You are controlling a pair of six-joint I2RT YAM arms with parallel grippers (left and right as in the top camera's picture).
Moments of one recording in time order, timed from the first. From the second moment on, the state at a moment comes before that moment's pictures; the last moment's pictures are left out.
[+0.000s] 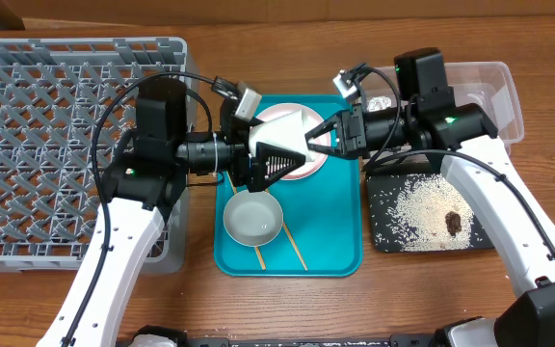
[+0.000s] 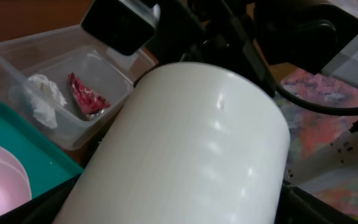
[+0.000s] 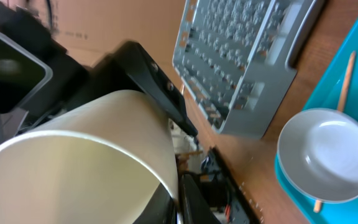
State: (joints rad) left arm -0.21 1.33 1.13 -0.39 1.12 -0.14; right arm 0.30 1.59 1.36 -0.65 -1.23 0.46
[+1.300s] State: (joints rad) left arm 0.02 1.33 1.13 -0.74 0.76 -0.13; right arm 0.26 1.59 1.36 -0.96 -0.63 0.44
